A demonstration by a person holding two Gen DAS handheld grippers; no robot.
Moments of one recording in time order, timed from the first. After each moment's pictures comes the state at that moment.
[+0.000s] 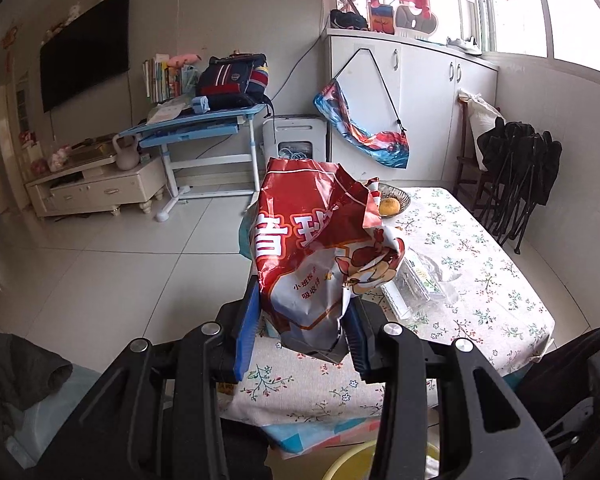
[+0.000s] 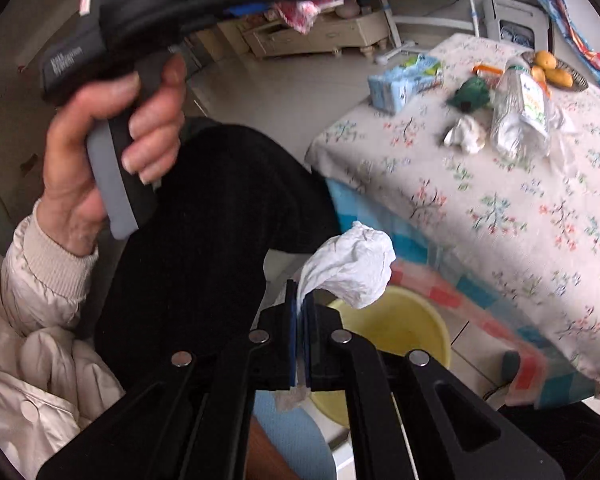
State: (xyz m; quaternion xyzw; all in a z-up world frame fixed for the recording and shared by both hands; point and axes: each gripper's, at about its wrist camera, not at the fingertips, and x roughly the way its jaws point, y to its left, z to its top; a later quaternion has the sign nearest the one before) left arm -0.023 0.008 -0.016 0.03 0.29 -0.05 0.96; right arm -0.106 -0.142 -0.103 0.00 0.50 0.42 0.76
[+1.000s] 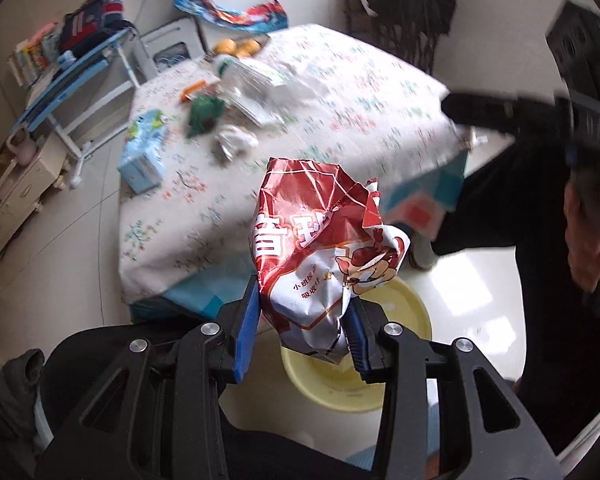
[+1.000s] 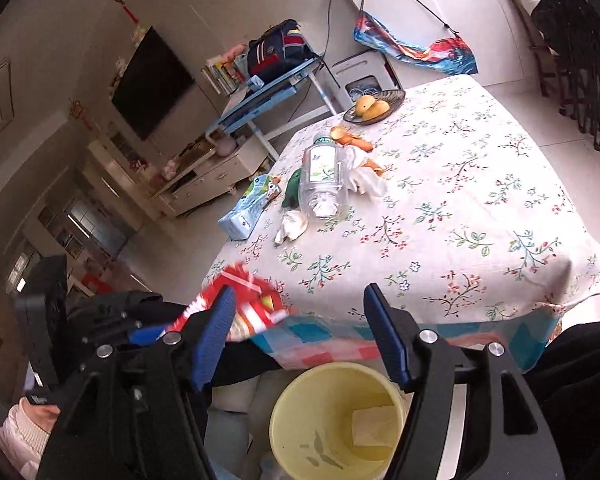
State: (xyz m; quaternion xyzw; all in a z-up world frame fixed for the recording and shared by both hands) left arm -0.105 -0.075 -0.126 0.20 0.48 -0.22 0.82; right arm -0.106 -0.270 -0.115 0.23 0.36 0.21 0.88
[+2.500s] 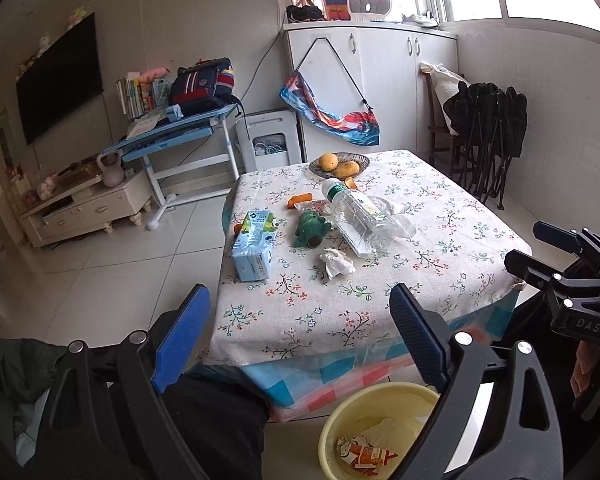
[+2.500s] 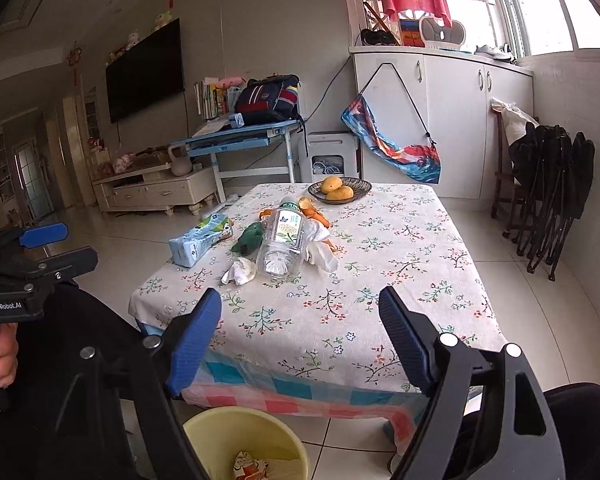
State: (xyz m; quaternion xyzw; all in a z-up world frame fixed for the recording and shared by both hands) left arm -0.106 -0.037 -0.044 0.10 0.29 -0.08 0.95; right arm -0.136 -0.237 -0.072 0.04 0.24 0.10 0.96
